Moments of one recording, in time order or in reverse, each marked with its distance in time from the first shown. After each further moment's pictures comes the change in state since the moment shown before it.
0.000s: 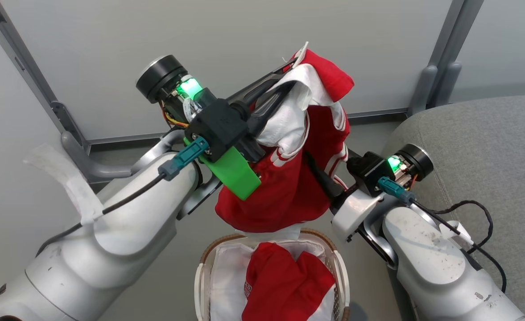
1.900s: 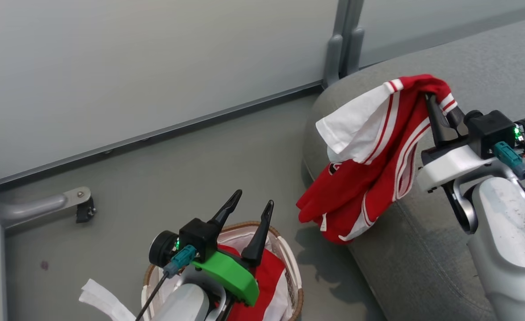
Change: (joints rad) left arm 0.620 -0.236 0.335 0.177 0.002 0.001 -0.004; right arm 0.056 -0.063 -0.430 -0.156 -0.116 0.000 0.000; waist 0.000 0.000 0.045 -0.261
